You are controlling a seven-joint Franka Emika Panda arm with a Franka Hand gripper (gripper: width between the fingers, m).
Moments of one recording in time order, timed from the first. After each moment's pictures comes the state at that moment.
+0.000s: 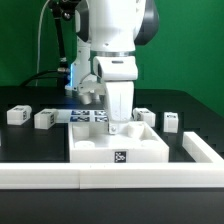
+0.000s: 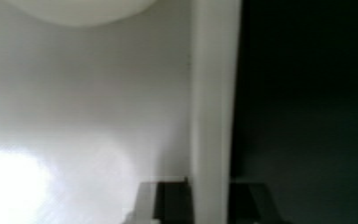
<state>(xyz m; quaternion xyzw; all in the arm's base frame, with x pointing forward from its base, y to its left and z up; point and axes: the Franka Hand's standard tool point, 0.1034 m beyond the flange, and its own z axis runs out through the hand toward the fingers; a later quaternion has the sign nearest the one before) 0.444 0.021 0.006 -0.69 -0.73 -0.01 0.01</state>
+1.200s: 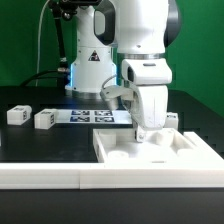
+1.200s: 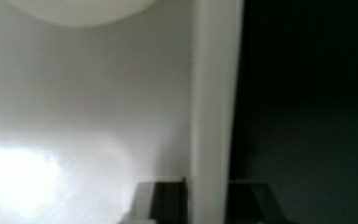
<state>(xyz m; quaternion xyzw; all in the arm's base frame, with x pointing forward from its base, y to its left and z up) 0.485 0.063 0.007 -0.68 -0.73 -0.02 0.00</state>
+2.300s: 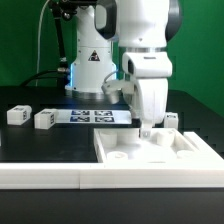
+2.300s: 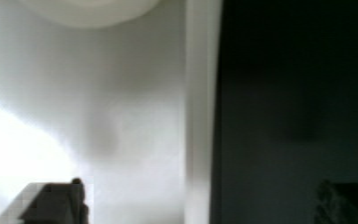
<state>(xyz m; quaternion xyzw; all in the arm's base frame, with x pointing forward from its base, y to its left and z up) 0.480 0.067 0.030 -0.70 -0.72 -0.02 -0.01</state>
